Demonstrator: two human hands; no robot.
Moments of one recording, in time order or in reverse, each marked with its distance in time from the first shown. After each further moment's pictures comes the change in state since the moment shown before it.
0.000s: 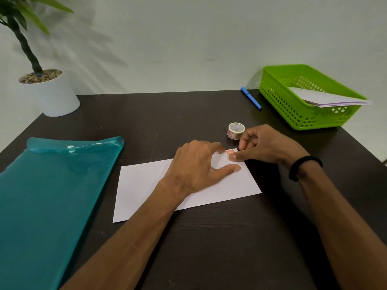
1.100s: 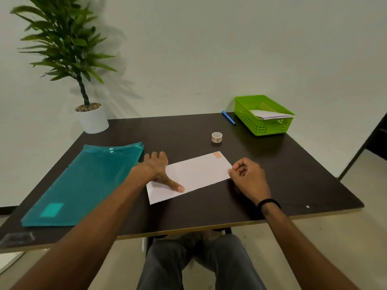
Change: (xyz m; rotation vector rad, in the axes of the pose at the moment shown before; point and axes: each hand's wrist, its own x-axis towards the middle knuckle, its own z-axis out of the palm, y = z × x) left_hand -0.103 -0.019 -0.092 0.261 -0.502 -0.453; right_hand -0.164 0.029 0.076 0.220 0.588 -0.073
